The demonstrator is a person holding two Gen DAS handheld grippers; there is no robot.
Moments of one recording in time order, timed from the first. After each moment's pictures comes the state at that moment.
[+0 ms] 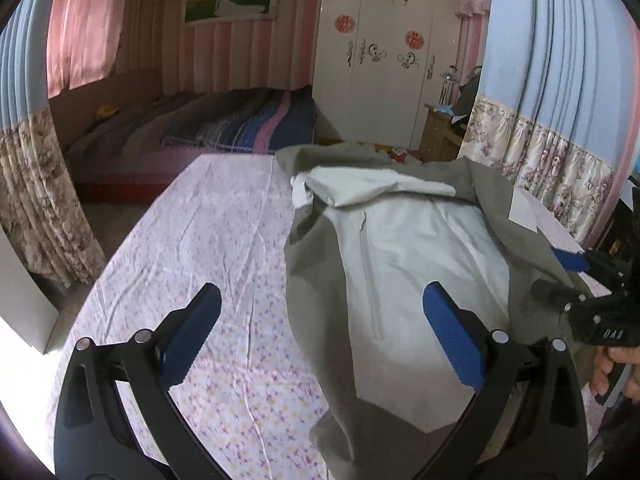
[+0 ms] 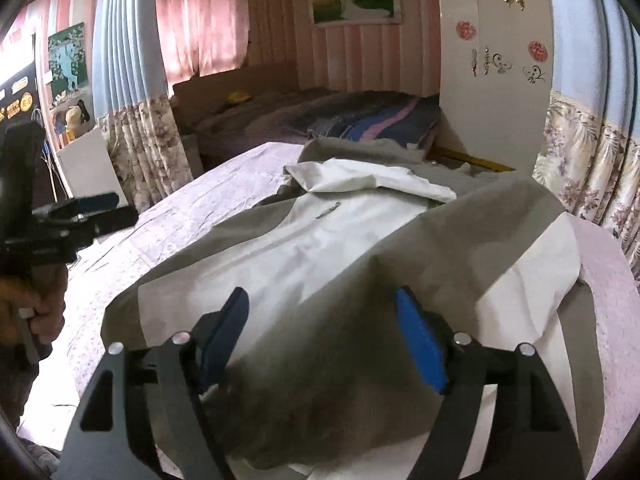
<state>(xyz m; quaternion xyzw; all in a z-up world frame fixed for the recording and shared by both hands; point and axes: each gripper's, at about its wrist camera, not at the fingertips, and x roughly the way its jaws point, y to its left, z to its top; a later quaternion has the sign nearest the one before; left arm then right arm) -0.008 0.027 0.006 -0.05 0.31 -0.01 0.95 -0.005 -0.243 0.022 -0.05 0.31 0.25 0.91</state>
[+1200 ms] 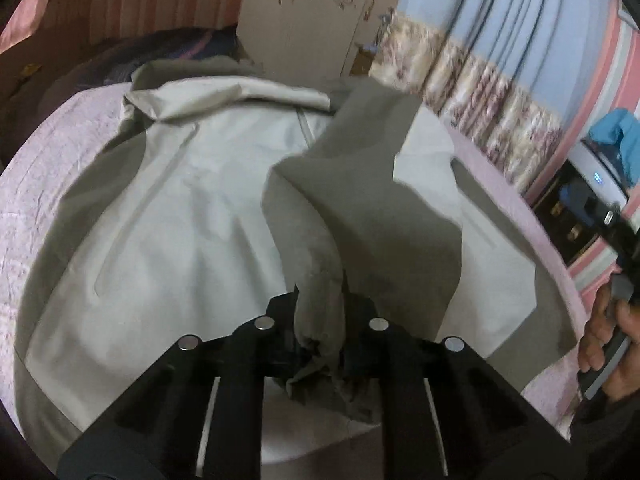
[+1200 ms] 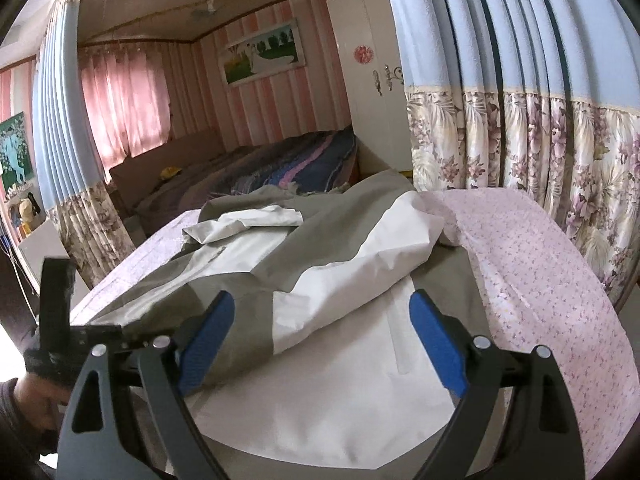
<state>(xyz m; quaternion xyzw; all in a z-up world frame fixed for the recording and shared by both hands) 0.035 -0.121 -0.059 -0.08 0.39 -0.14 0.91 -0.019 -0.404 0.032 0.05 0.25 0.14 0.96</state>
